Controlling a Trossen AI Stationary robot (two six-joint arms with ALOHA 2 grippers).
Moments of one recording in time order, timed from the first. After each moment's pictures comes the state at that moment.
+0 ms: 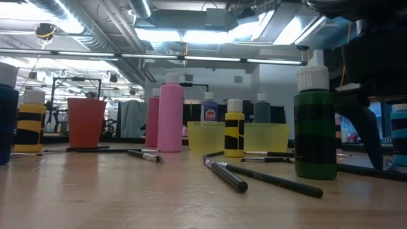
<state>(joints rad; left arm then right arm) -0.75 1.63 2.14 -1.53 -0.95 -0.85 0.51 1.78 0.98 -0.68 -0.05 -0.19</state>
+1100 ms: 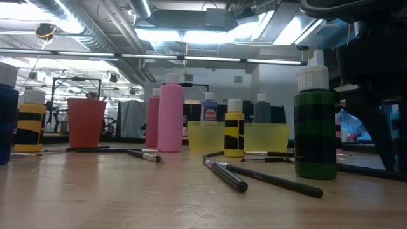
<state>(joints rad) -0.75 1.63 2.14 -1.52 -0.95 -0.85 0.51 1.79 0.98 -0.68 -0.06 -0.16</state>
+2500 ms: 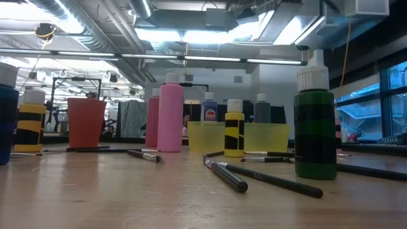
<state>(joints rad) -0.75 1.63 2.14 -1.51 -0.97 -0.67 0.55 1.79 2.06 -1.46 0.52 0.20</state>
